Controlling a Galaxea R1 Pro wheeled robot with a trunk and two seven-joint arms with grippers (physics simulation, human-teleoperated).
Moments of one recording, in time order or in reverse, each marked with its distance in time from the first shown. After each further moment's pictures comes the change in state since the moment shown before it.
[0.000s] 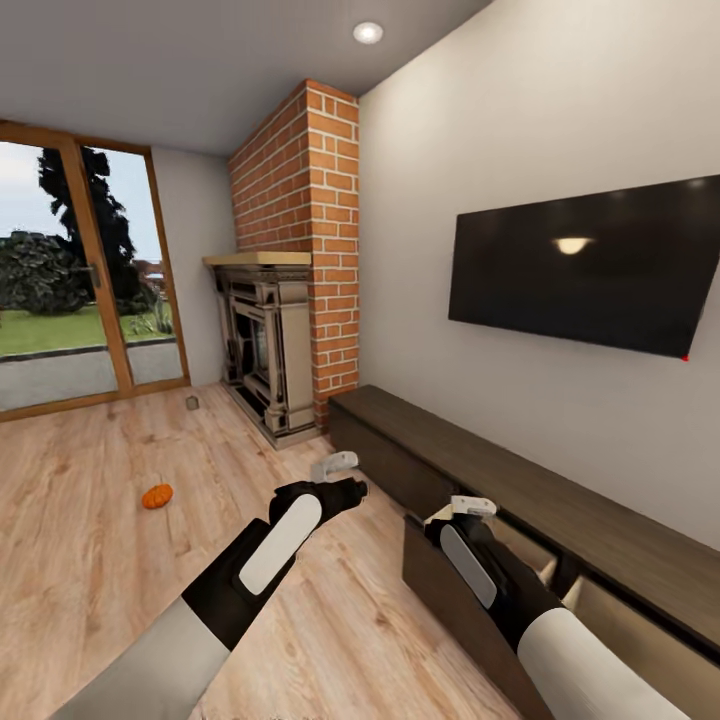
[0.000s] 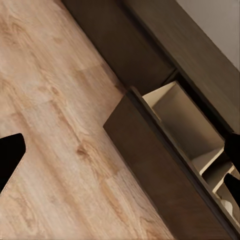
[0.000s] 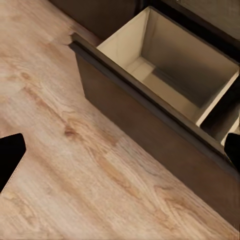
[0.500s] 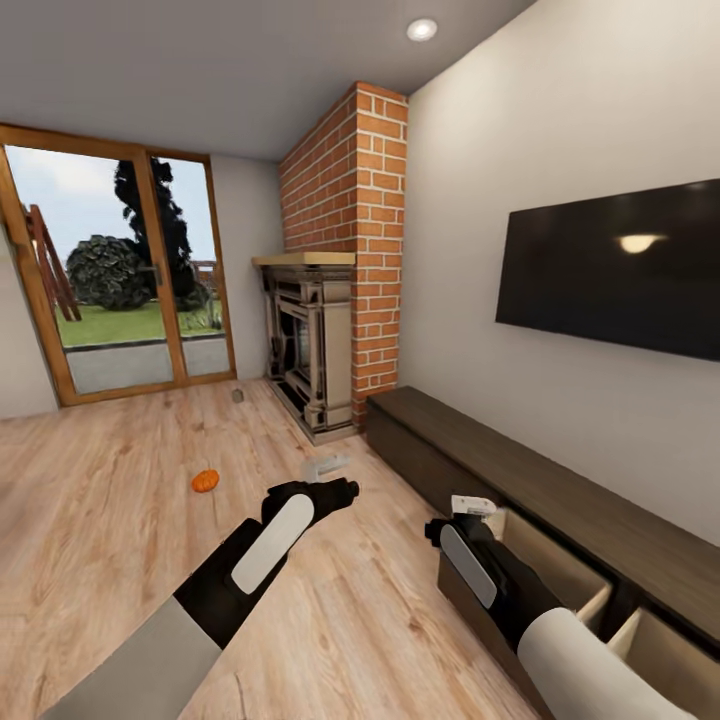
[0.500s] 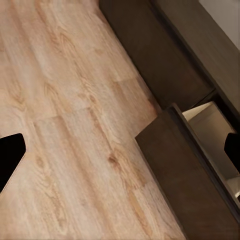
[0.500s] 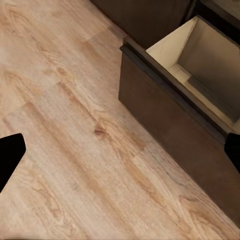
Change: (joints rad) left arm 0.000 0.028 0.002 -0.002 0.003 0.000 0.000; right arm 0.000 0.000 0.000 -0.002 -0.001 0.000 0.002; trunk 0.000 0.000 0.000
